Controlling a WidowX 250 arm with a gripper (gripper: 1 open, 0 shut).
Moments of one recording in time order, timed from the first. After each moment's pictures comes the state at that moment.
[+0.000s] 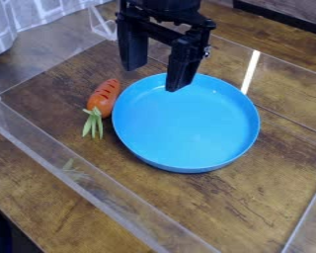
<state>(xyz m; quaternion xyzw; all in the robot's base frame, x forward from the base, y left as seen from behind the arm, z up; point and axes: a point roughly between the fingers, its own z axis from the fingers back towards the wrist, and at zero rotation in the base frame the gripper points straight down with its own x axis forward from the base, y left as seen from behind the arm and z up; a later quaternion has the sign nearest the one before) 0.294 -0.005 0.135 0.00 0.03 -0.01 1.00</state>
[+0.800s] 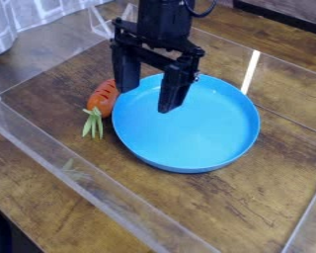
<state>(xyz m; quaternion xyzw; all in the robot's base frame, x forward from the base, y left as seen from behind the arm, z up) 0.290 0.002 0.106 -0.01 0.06 0.01 1.00</state>
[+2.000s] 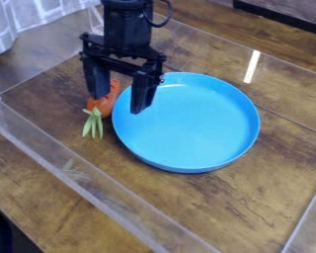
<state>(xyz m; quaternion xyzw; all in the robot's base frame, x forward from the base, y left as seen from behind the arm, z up) 0.290 0.051 0.078 -0.02 0.05 0.10 0.99</state>
